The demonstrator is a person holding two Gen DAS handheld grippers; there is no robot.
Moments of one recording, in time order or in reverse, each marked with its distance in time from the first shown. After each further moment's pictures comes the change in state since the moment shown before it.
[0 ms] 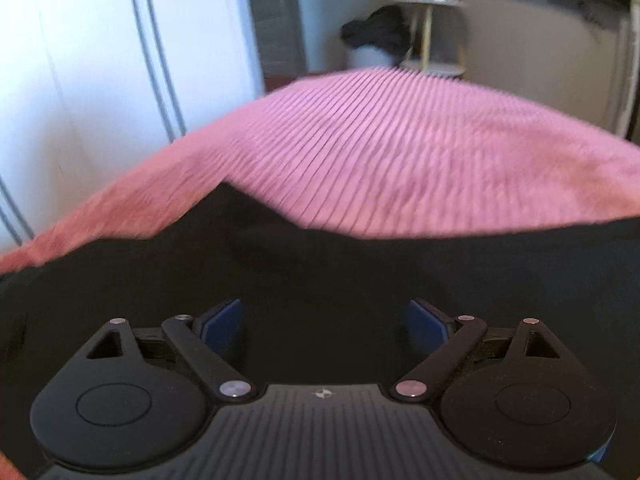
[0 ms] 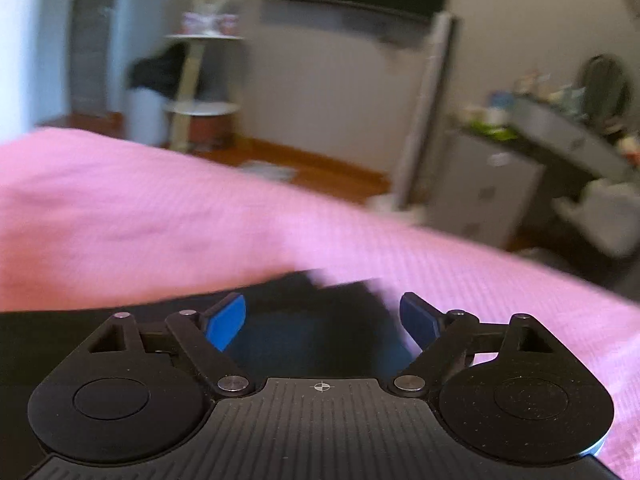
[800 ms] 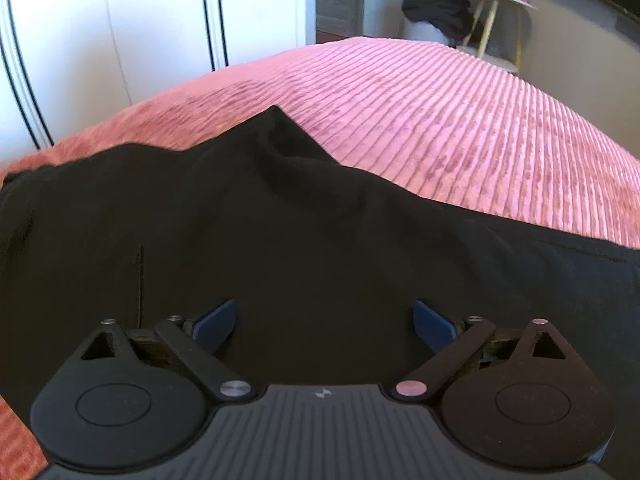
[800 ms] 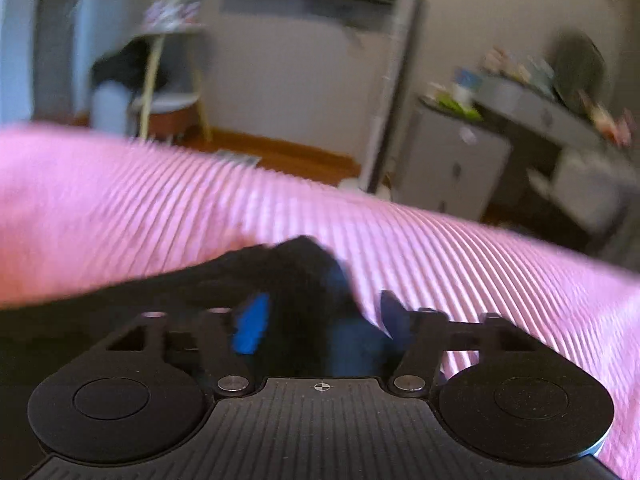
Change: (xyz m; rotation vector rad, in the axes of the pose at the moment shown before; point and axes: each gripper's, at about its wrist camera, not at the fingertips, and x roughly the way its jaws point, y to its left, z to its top) left arm 0.004 0.016 -0.011 -0.209 0.099 0.031; right arm -0.023 -0.019 -0.028 0.201 0.021 -0.033
